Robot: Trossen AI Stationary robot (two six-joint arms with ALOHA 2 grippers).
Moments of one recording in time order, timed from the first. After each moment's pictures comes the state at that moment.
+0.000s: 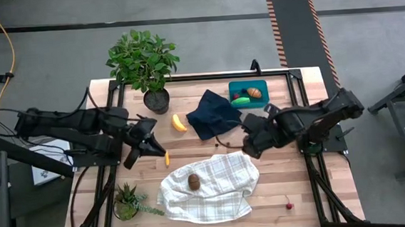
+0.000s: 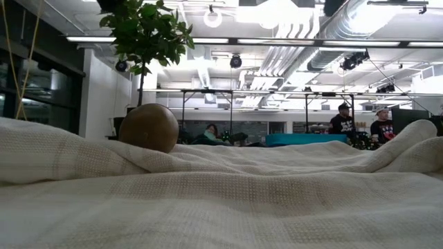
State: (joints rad) left arm -0.03 0.87 0.89 -0.42 0.30 -0.39; right arm 0.37 1.58 1.72 -1.56 0.47 0.84
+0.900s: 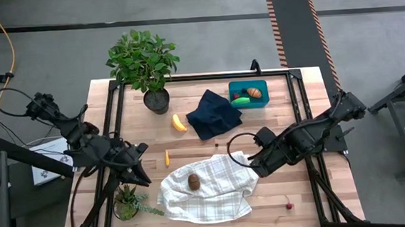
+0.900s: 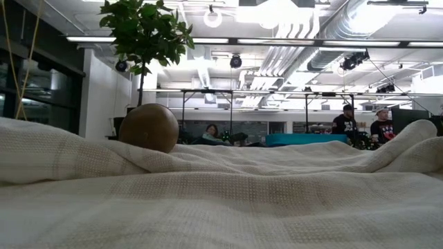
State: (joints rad) left arm -0.52 0.86 0.90 -0.40 0.00 -0.48; right arm 0.53 1.58 1.67 -1.57 0.18 1.41
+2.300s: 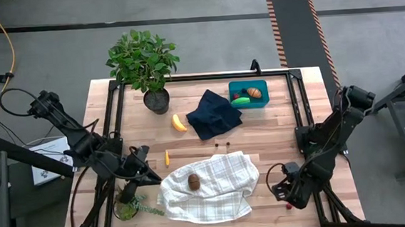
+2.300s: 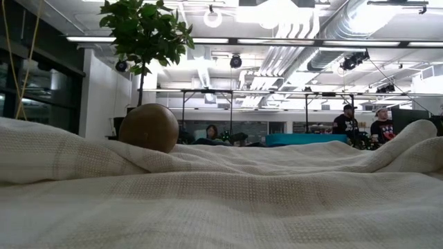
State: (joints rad) left arm -0.61 0.99 0.90 -0.40 -0.32 -0.69; right arm 0.93 1.42 0.93 -0.83 -0.09 2.28
